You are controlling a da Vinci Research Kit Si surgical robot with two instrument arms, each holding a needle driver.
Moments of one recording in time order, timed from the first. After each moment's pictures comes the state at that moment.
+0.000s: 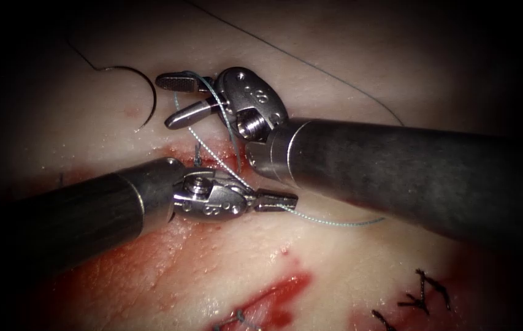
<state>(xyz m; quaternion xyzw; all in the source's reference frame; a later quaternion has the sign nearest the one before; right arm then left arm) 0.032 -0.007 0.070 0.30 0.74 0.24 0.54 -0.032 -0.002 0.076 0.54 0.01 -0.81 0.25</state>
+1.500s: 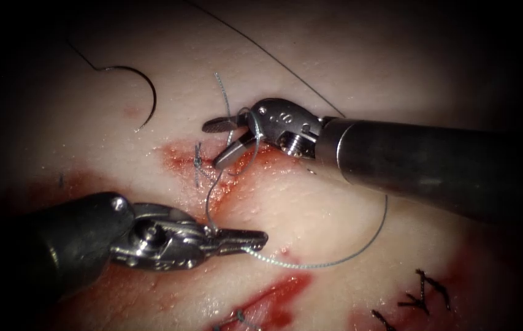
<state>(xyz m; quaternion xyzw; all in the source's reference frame) 0.029 -0.011 0.075 0.23 0.57 0.11 0.78 -0.026 -0.003 0.061 0.44 -0.17 -0.82 0.33</state>
